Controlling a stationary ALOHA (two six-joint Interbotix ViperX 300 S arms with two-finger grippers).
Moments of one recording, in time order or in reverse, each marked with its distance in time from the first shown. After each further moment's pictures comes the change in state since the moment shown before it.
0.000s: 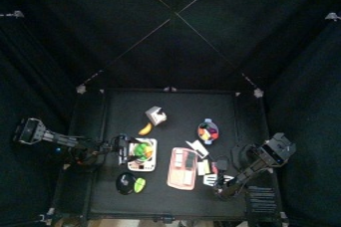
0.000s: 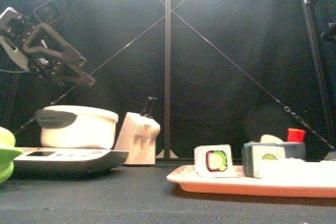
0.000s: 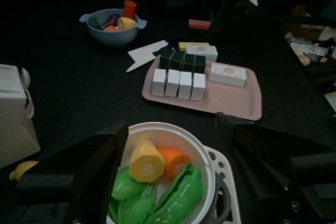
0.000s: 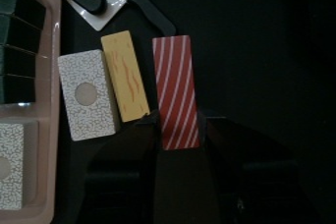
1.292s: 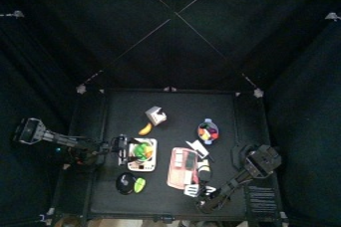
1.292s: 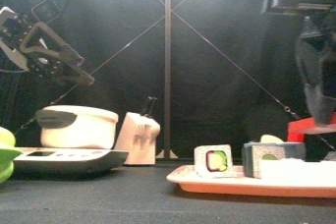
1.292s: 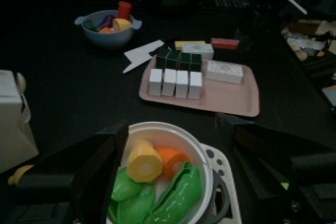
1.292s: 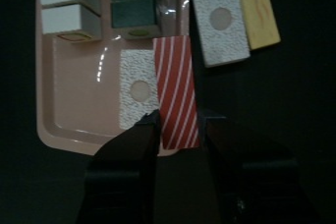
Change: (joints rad) left arm -0.005 0.000 0.000 0.035 0.000 -0.002; right arm -0.101 0.278 -0.456 -0.126 0.057 0.002
